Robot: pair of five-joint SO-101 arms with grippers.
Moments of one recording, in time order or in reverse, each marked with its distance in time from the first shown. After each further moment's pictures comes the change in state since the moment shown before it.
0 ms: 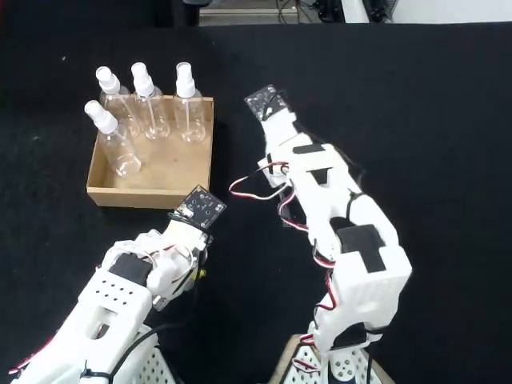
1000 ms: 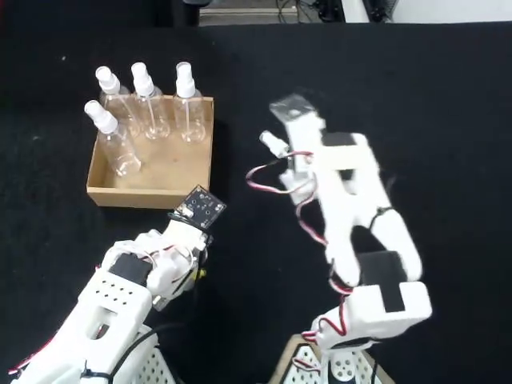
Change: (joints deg) left arm 0.0 0.0 0.0 0.0 0.0; right arm 2.5 -12.8 -2.1 30.9 -0.1
